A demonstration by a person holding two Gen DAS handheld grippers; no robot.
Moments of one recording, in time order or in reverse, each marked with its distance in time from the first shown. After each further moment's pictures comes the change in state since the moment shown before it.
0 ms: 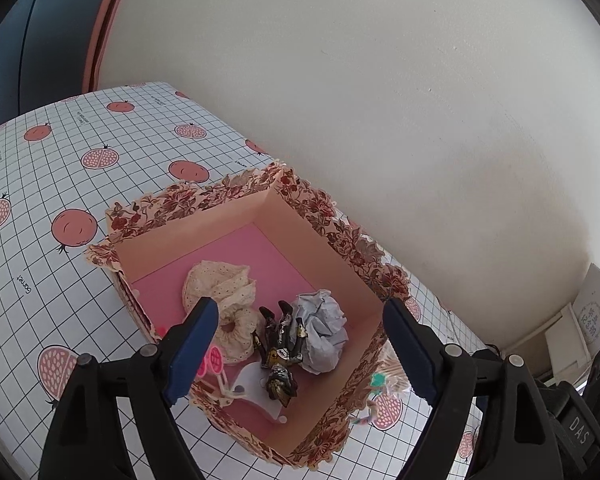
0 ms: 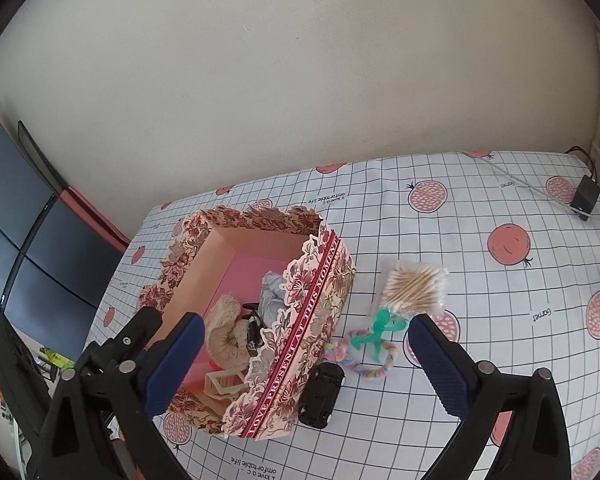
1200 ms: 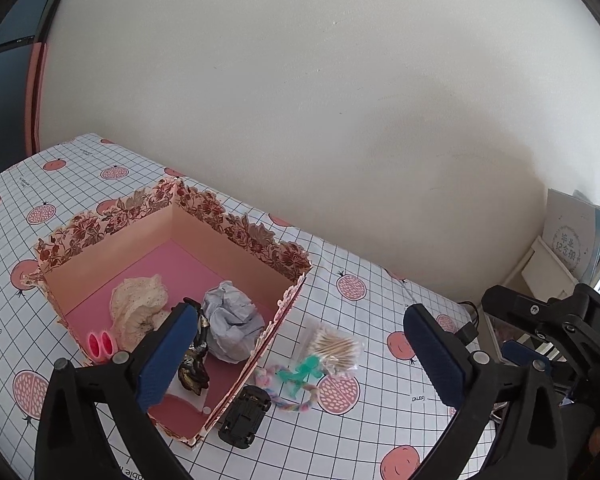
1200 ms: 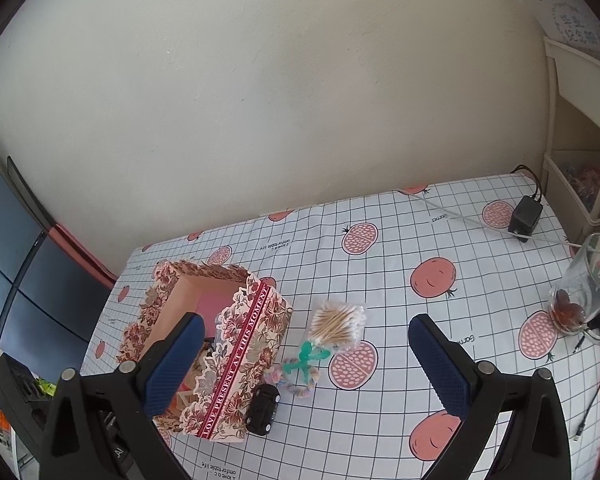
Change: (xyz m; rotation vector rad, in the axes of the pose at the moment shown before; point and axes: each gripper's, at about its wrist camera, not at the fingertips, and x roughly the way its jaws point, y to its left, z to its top) left arm -0.017 -0.090 -0.039 0.250 -0.055 -0.113; right arm -0.072 -0.068 0.023 0.060 -0.118 -0.060
